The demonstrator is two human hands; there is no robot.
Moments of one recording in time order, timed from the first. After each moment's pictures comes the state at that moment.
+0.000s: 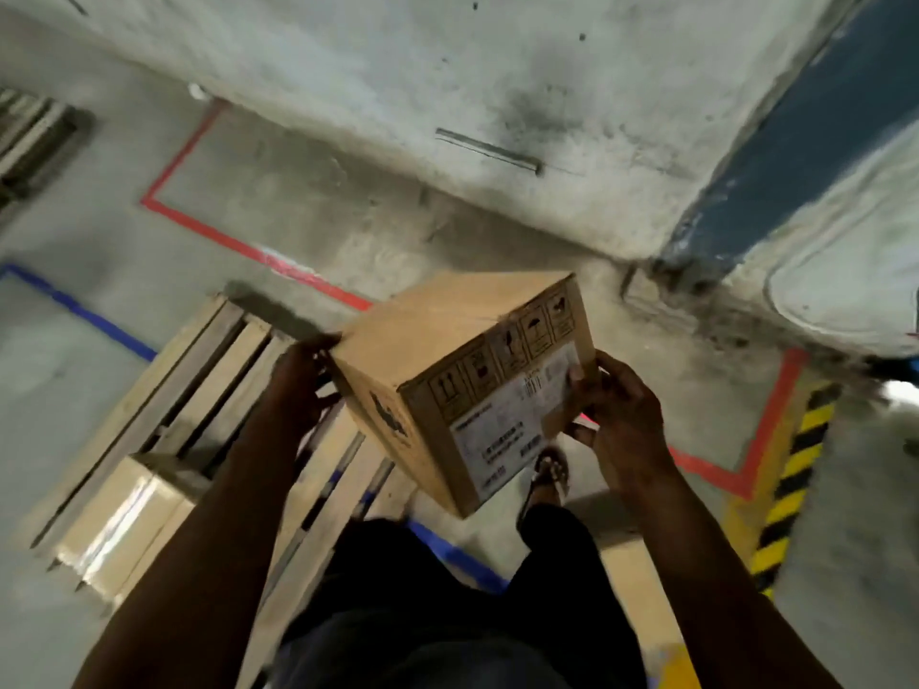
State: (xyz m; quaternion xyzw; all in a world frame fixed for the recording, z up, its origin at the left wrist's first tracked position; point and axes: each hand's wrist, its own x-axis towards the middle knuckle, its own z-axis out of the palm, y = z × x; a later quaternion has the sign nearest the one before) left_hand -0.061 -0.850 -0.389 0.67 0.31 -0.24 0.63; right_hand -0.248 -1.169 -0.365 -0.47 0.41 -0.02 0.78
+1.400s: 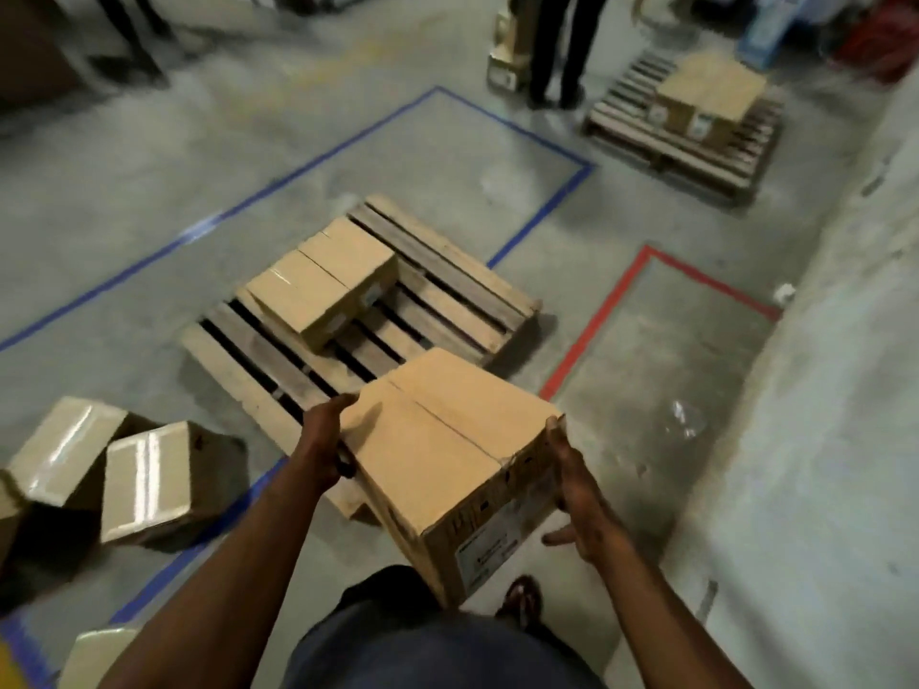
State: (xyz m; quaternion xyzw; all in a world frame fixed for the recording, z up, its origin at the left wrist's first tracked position) left_hand 0.087 -0.957 -0.396 0.16 0.70 0.30 0.63; right_hand 0.385 -1.097 -0.316 -0.72 -0.15 0.61 0.31
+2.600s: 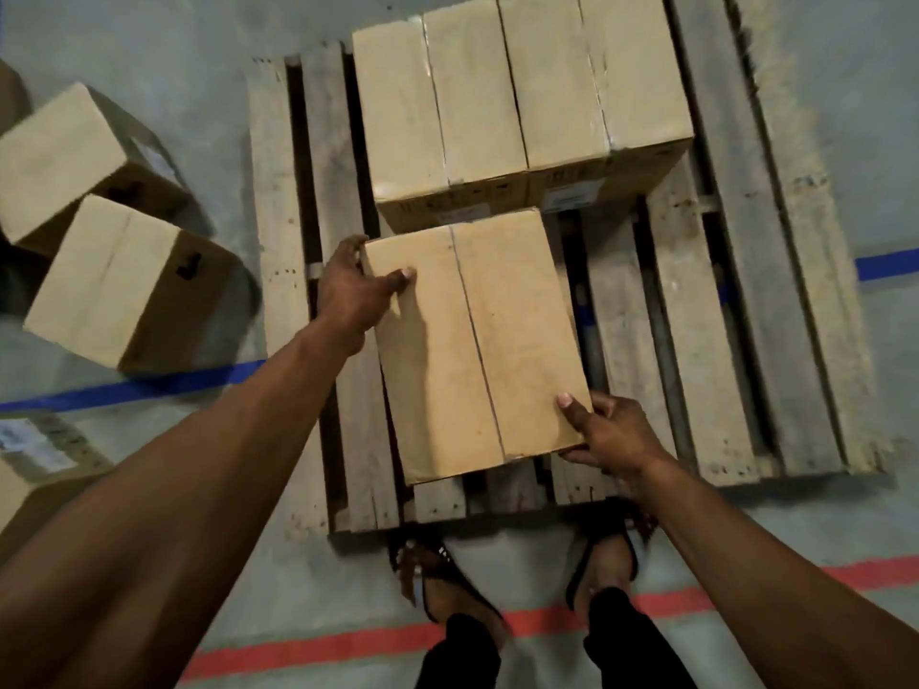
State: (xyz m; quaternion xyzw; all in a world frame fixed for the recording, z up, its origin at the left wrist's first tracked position) left_hand -0.019 -0.534 -0.865 0.13 0.85 0.37 0.35; right_hand 0.316 -0.492 -0.909 -0.62 -0.38 0.68 0.02
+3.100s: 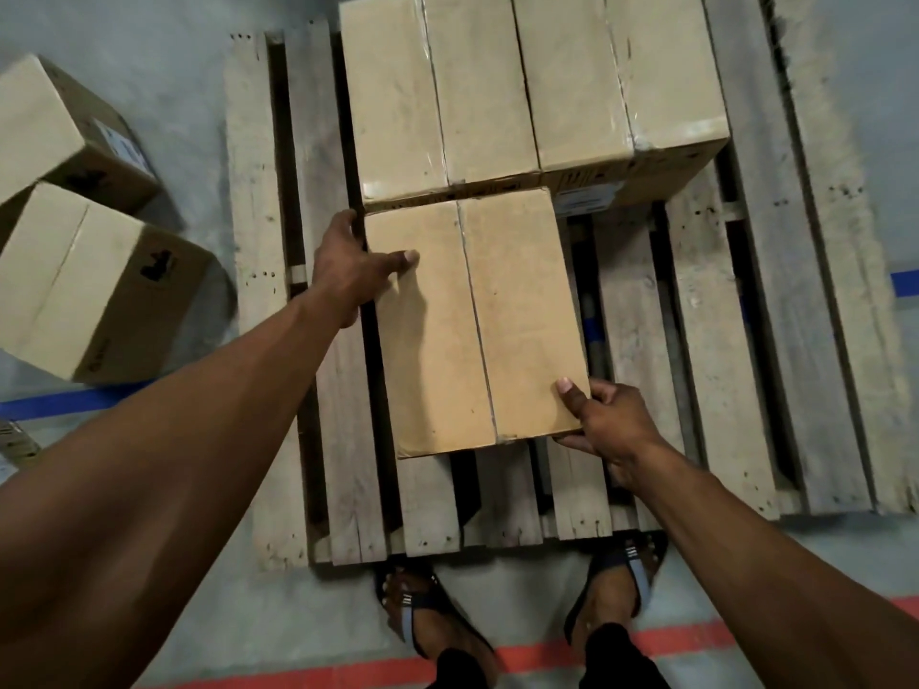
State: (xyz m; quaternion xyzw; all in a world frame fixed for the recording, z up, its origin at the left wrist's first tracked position) left_hand -0.062 -0.486 -0.917 0.14 0.84 0.35 0.39; right_hand 0.277 -0.453 -0.963 -0.64 -0.37 0.67 0.04
